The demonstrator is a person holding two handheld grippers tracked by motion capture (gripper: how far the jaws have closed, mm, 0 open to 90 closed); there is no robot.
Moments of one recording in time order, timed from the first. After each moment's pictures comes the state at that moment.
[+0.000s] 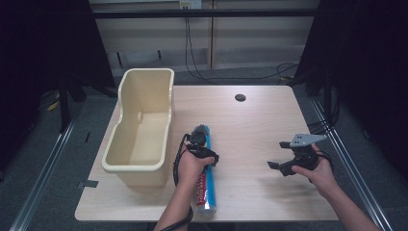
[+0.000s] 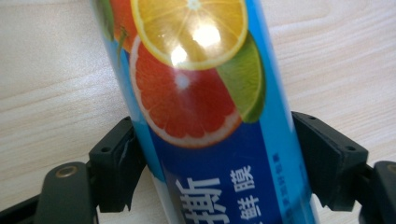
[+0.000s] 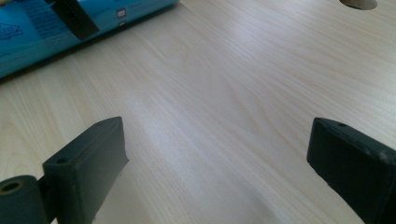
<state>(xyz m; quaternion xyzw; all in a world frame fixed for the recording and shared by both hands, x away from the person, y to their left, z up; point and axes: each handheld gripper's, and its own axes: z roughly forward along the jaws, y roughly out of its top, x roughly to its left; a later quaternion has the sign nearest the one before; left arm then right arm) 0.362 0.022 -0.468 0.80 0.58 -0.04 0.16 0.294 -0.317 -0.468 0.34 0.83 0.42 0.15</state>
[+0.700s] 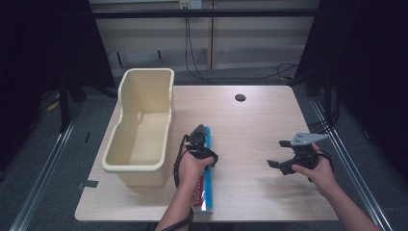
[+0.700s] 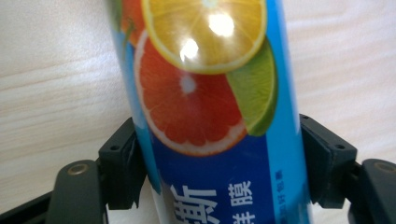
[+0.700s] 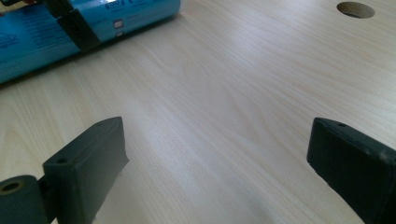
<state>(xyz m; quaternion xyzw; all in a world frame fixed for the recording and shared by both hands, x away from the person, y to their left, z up) 0.361 0.020 -0.466 0.79 0.59 -0.03 0.13 0.296 -0.317 -0.465 0.34 0.82 0.43 0.15</state>
